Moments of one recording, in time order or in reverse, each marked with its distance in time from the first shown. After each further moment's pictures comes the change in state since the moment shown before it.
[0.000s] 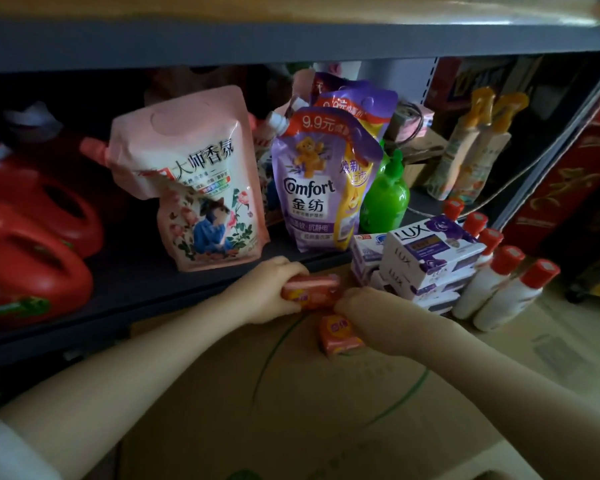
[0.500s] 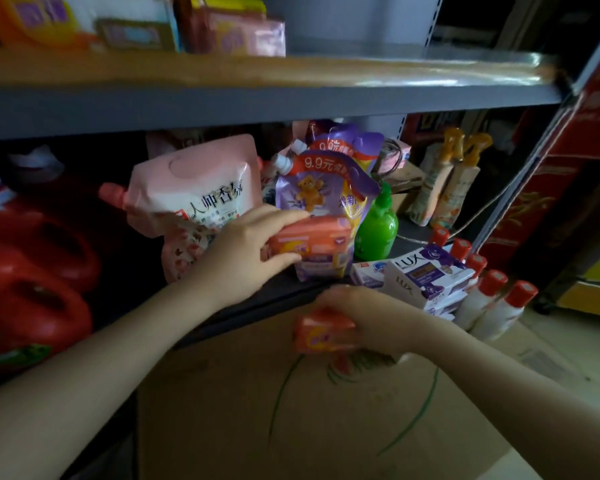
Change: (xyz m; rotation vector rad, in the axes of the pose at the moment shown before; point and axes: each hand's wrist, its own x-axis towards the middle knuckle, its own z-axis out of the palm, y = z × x) left_hand -0.026 0.019 -0.100 -0.049 0.558 0.343; right_hand 0.003 -0.012 -0.047 0.298 0.169 -0.055
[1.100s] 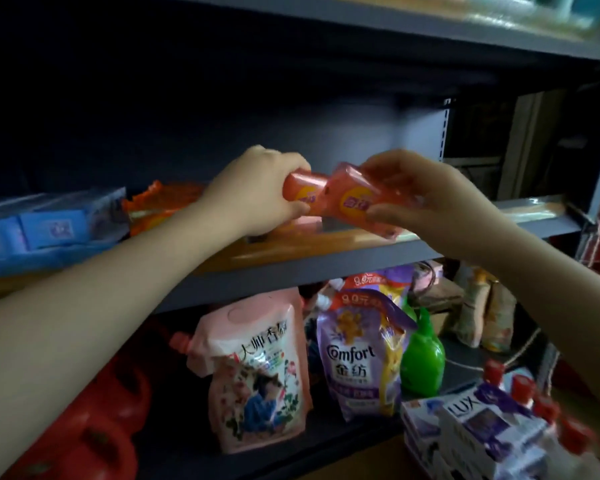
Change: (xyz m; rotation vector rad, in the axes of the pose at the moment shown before) left_hand 0.148 0.048 -0.159 0.572 0.149 -0.007; right_hand 0.014 -0.040 -0.223 0.135 0.919 -0.233
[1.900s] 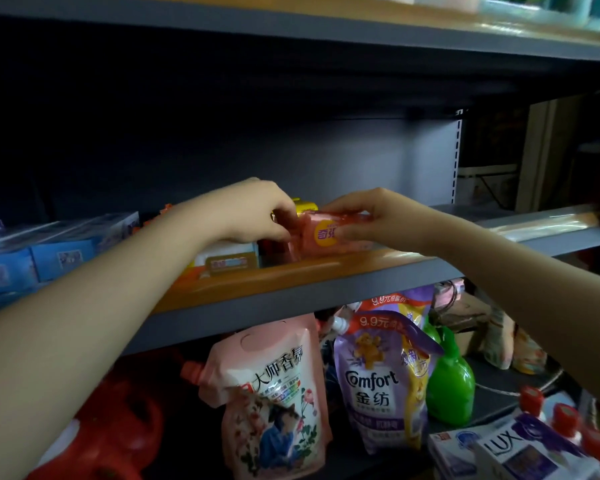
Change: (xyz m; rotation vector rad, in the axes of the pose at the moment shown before) left_hand 0.020 -0.032 -0.006 0.113 -0.429 0.037; right_hand 0.059 0.030 0.044 0.036 -0.306 0.068
